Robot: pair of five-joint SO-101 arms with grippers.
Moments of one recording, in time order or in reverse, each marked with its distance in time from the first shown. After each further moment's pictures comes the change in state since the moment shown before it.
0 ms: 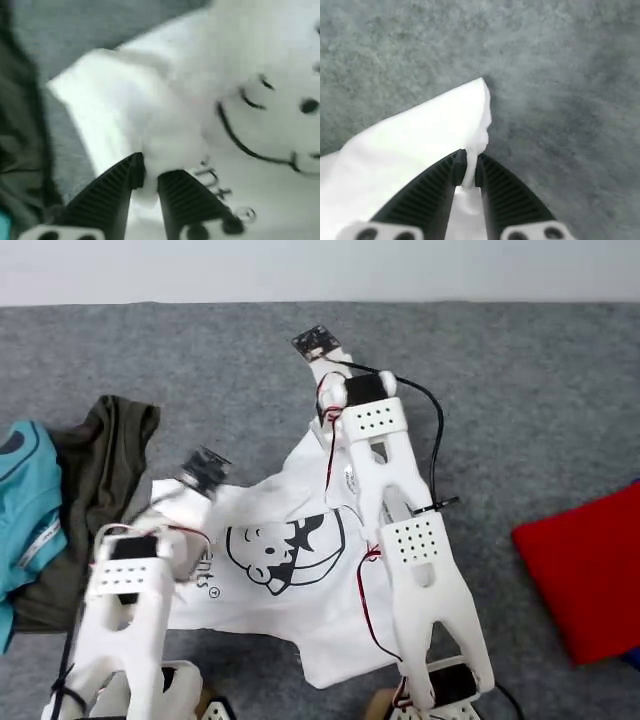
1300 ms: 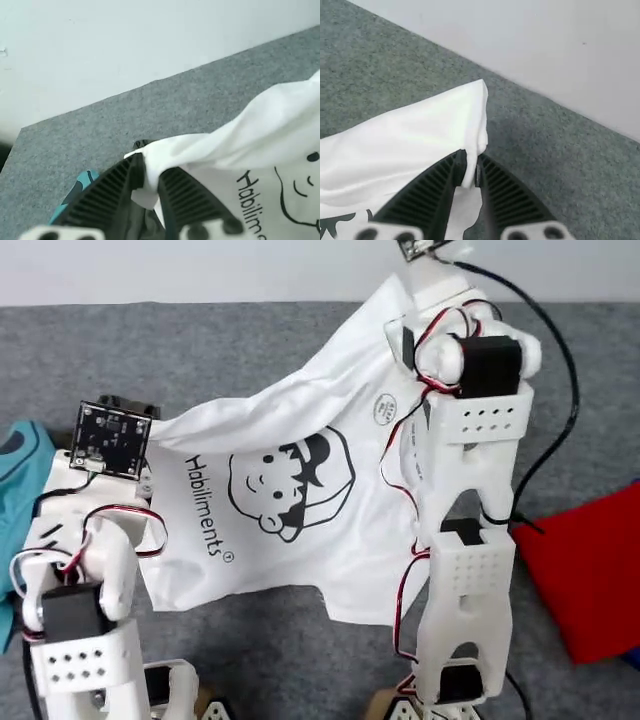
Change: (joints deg) left arm -3.3 -28.9 -17.7 6.2 5.1; right arm 9.4 -34.5 -6.0 7.7 3.3
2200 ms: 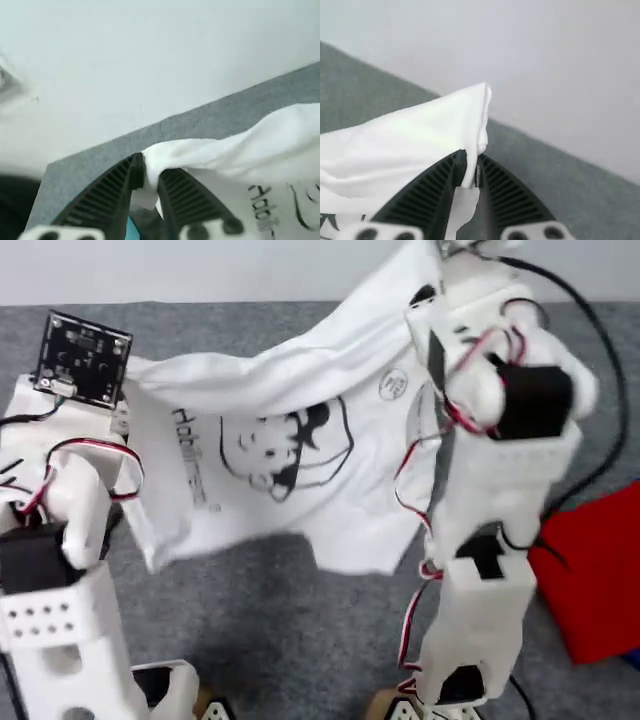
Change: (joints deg) left arm 1.8 20.0 -34.9 10.6 -3.3; right arm 0.5 -15.6 1.0 0.3 0.0
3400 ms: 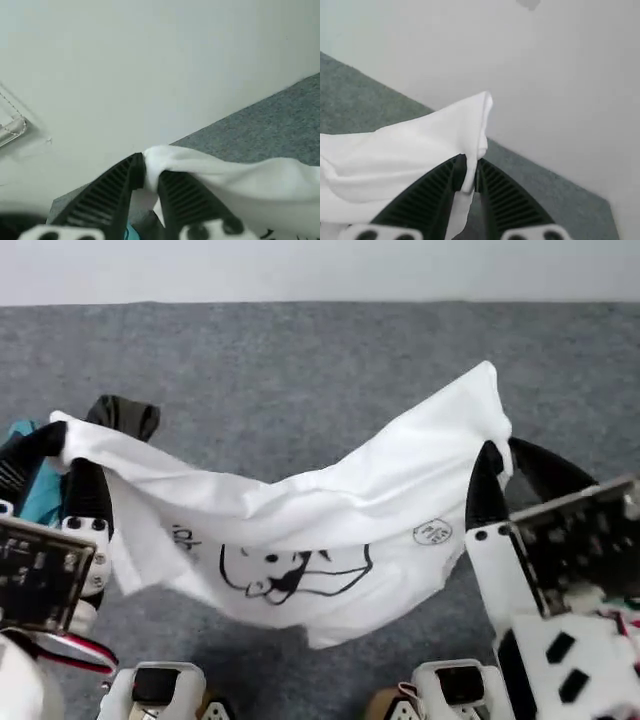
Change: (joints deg) left arm 8.1 -6.7 -34.8 34.5 0.0; right arm 0.1 -73.0 66.2 -4.3 3.8
